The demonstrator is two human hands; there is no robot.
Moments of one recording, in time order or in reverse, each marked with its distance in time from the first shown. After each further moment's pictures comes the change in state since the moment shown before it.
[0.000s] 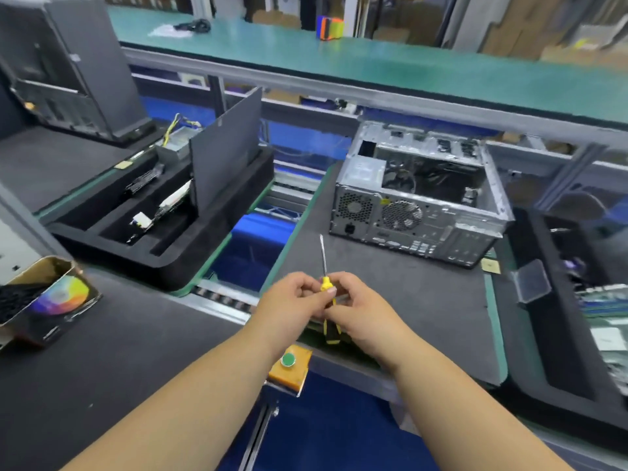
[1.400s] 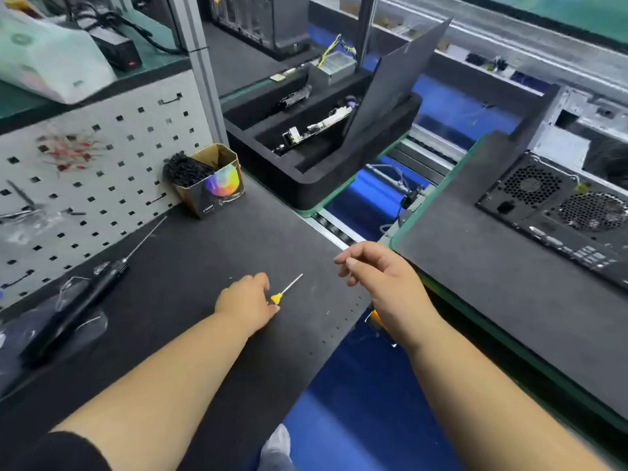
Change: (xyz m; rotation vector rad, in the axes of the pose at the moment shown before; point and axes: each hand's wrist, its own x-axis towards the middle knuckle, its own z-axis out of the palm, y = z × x) left_hand -0.087 -0.211 -0.218 1.001 0.295 -0.411; right_hand -0.016 -0.040 0.180 0.067 -0.239 -0.117
